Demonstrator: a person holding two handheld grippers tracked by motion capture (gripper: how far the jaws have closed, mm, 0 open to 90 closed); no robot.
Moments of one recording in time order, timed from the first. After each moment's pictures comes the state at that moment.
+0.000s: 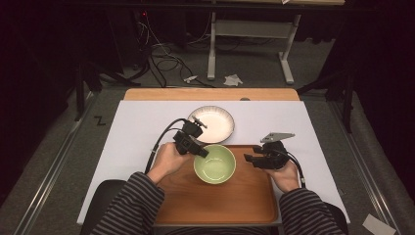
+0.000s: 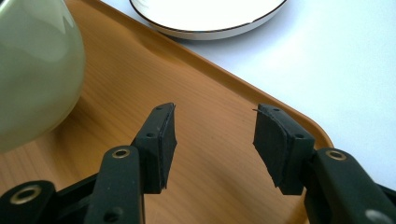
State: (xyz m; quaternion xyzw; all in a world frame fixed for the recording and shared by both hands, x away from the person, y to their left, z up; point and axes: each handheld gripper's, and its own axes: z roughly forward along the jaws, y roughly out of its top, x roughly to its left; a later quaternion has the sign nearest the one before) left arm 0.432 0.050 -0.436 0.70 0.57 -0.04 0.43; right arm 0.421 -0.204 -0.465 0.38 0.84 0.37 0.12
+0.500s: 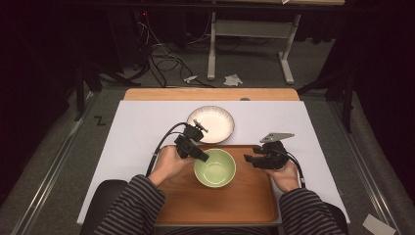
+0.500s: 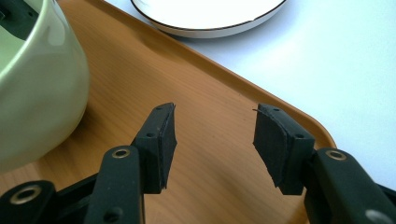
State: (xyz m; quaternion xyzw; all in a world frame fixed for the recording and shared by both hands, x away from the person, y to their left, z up) left arm 0.429 0.047 -0.449 0.70 0.58 -0.05 0.42; right arm 0.421 -0.203 -0.466 0.38 0.84 0.36 0.11
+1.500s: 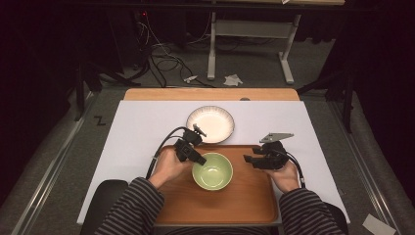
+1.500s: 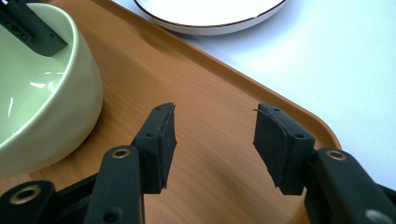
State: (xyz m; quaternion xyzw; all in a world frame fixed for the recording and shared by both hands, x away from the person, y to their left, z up) left arm 0.430 0.050 -0.470 0.70 0.59 -0.04 0.40; right arm 0.421 -0.203 -0.467 0.38 0.84 0.36 0.11
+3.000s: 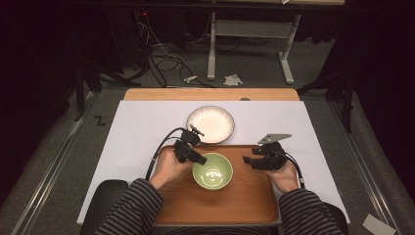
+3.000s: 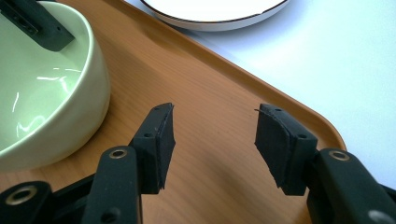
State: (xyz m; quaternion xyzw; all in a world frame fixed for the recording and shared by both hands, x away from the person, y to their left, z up) left arm 0.432 0.062 -0.472 0.71 0.58 -0.05 0.40; right arm 0.420 -0.200 -0.468 0.37 0.85 0.35 0.11
